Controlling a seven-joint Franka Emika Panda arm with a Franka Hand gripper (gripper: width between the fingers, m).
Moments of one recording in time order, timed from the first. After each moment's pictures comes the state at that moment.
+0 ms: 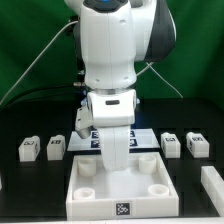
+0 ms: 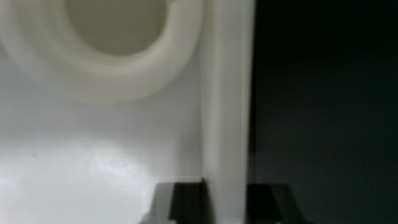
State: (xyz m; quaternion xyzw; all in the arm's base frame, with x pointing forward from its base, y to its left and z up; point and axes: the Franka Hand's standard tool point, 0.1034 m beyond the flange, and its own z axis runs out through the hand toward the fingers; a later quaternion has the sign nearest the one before) arm 0.444 -0.003 0.011 -0.70 -0.71 0.04 0.06
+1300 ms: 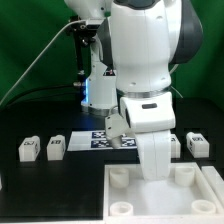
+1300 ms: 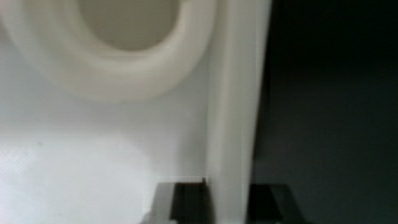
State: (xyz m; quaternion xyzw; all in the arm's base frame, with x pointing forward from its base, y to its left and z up) arm 0.490 0.058 0.010 -0.71 -0.71 0.01 0.06
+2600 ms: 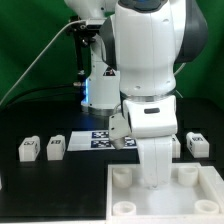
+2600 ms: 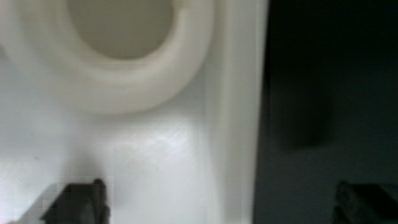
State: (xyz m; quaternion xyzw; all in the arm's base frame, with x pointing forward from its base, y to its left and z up) arm 0.491 0.059 0.010 -0.71 -0.70 0.02 0.07
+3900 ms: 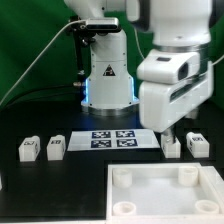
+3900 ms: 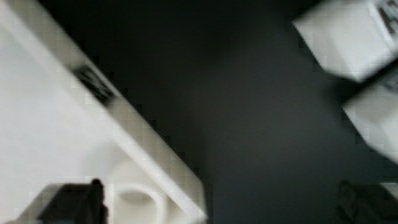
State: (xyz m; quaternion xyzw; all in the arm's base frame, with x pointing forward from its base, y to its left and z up) arm 0.464 0.142 0.076 -0.94 -0.34 0.03 0.03
